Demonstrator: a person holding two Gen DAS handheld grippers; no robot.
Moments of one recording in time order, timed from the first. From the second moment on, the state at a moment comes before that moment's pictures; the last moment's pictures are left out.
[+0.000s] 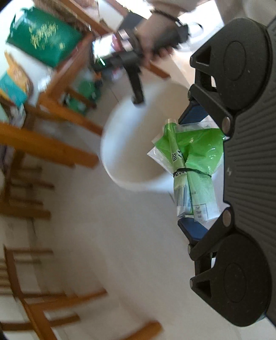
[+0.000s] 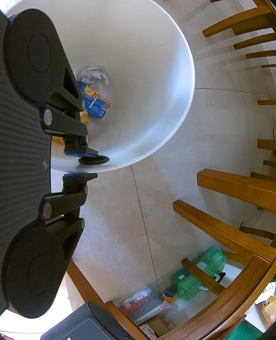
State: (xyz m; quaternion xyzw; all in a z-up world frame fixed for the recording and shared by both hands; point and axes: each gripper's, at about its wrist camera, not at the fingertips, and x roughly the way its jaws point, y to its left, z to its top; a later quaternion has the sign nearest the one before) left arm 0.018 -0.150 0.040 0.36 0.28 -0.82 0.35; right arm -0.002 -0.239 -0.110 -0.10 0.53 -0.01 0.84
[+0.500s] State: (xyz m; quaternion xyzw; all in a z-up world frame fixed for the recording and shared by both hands) left arm -0.022 -0.163 0.047 0.33 0.27 -0.83 0.36; right arm -0.002 -0.240 -0.110 -0.10 0.53 -0.01 0.84
